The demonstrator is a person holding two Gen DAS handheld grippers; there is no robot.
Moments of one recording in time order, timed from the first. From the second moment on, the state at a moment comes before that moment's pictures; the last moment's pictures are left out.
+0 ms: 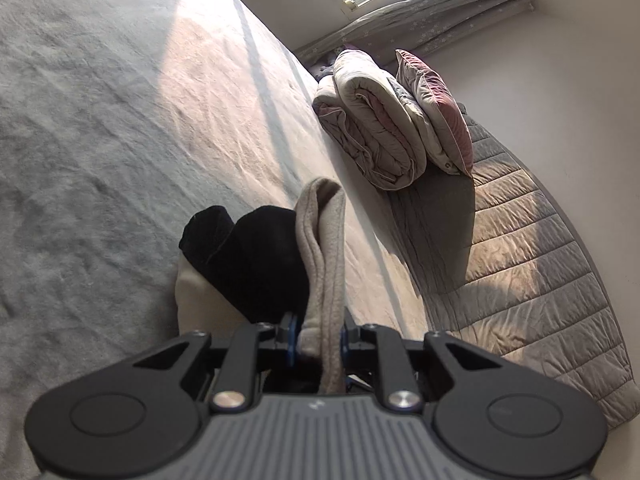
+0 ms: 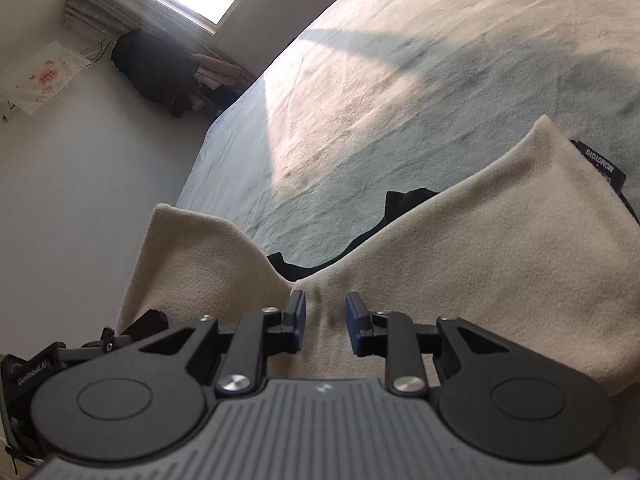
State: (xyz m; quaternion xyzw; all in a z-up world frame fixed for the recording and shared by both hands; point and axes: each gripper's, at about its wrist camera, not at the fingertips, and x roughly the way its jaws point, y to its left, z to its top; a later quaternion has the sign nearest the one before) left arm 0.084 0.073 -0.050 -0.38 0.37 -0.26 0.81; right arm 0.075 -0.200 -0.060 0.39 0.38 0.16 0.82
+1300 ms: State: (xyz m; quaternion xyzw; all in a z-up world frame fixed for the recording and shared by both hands) left arm 0.076 0.052 -0.072 -0.30 0.33 -0.28 0.85; right arm 0.065 -0.259 -0.033 0.41 0.35 0.15 0.83
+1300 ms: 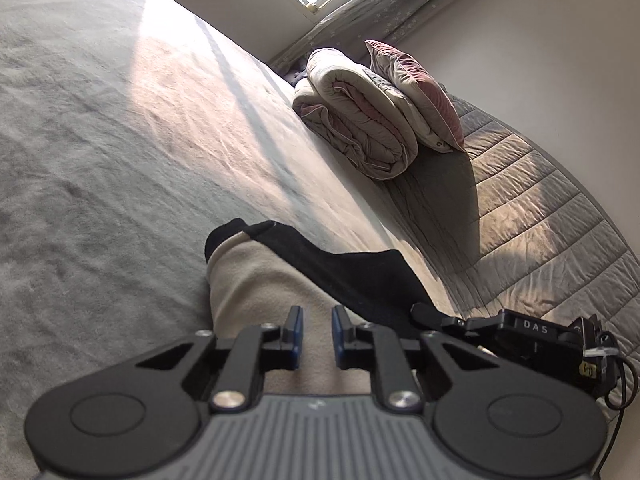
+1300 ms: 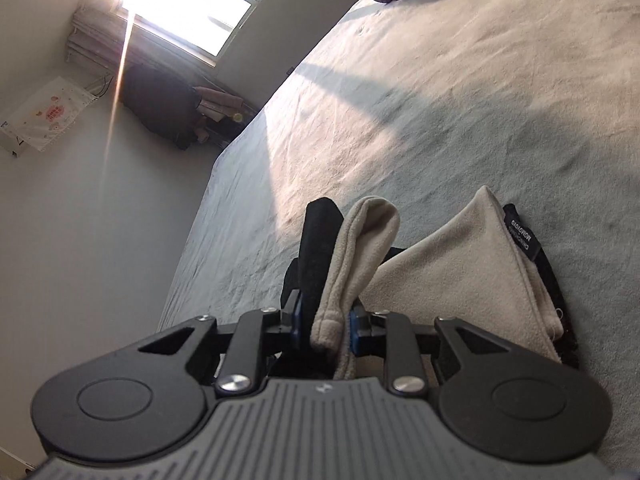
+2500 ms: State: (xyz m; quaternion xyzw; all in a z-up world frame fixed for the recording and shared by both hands) left arm 0.091 0.006 -0.056 -0.13 0.29 -0.31 0.90; right arm 0.048 -0.225 -0.045 0.12 0.26 0.11 0.95
